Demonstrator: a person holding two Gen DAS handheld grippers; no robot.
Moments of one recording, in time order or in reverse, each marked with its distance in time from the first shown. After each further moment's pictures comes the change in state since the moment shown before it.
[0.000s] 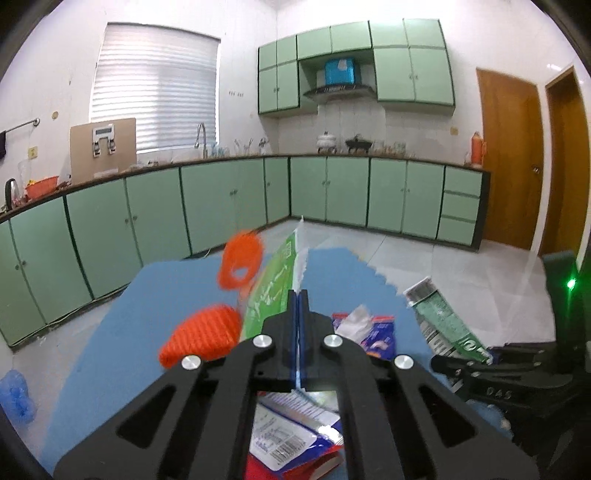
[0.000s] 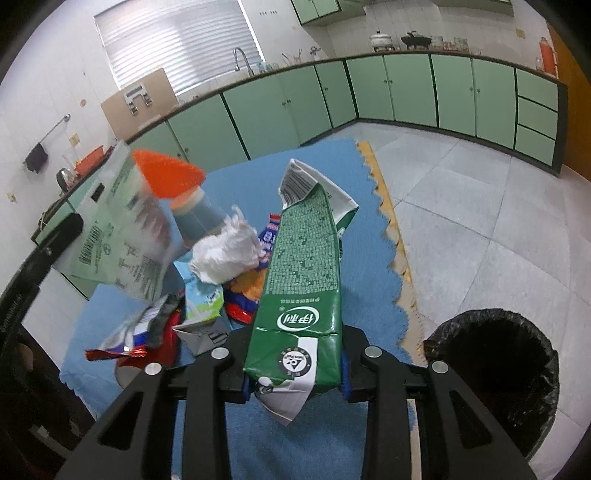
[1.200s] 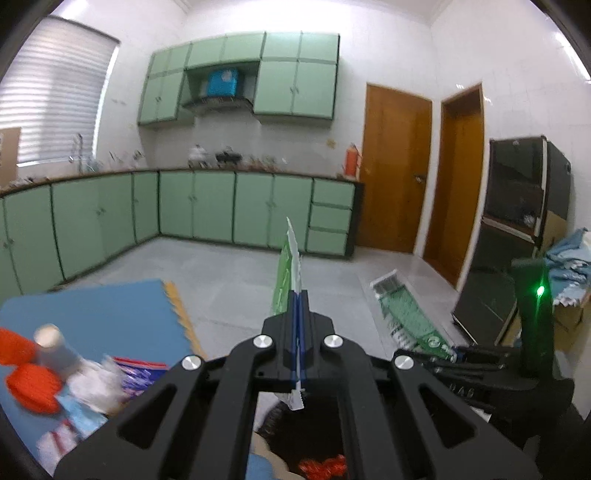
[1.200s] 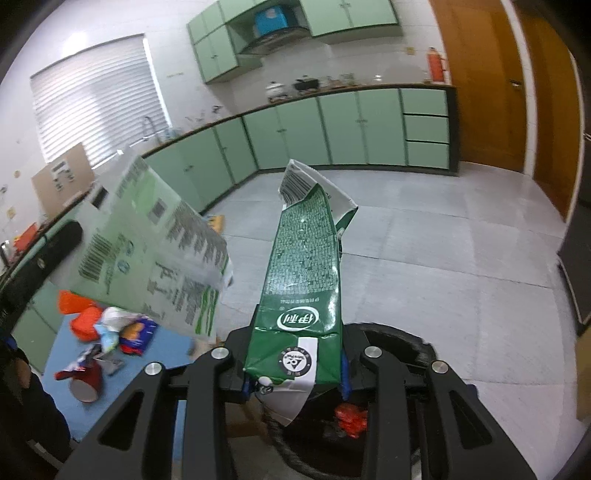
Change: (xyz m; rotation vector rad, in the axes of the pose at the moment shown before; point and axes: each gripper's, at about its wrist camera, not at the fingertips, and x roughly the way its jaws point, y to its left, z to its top) left arm 0.006 -0.212 0.006 0.055 -0.013 -0.513; right arm -0.144 -0.146 -0.022 0.210 -0.197 -0.330
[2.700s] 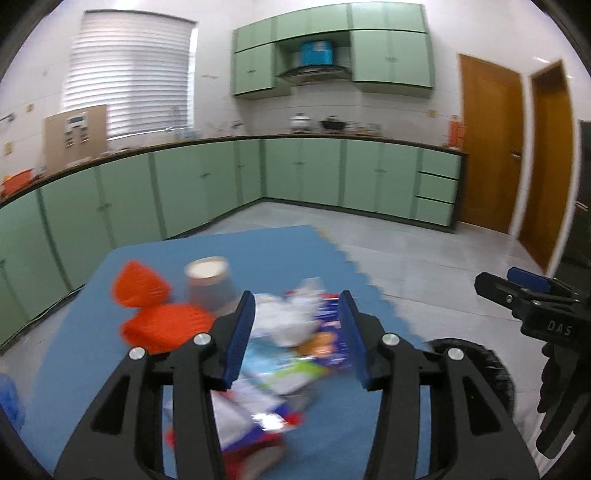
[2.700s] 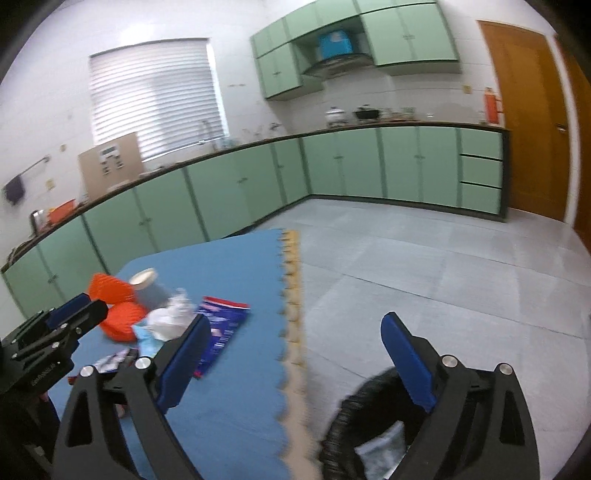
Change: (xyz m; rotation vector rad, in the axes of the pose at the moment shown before) left arm -0.080 0.165 -0.036 -0.068 0.112 0.445; right arm 0.039 0.146 -0.020 -0.184 -0.126 0.206
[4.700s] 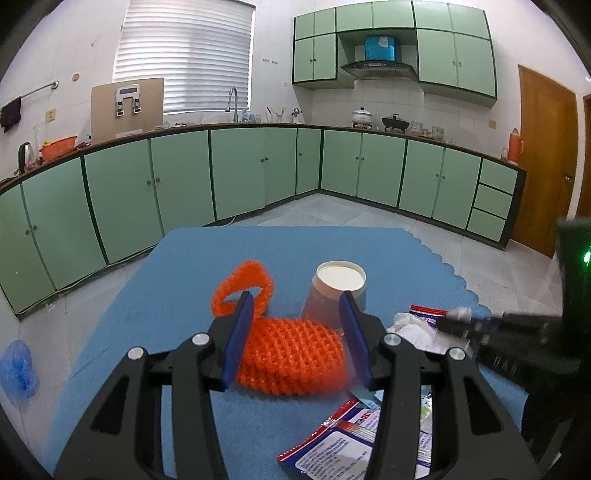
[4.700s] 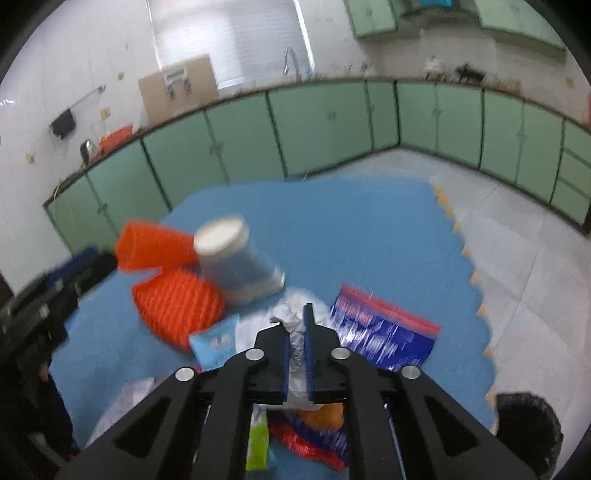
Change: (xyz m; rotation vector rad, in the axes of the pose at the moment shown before) left arm 0.040 0.104 0.014 -0.105 0.033 0.150; right arm 0.144 0.114 0.005 -0.154 0.315 0.251
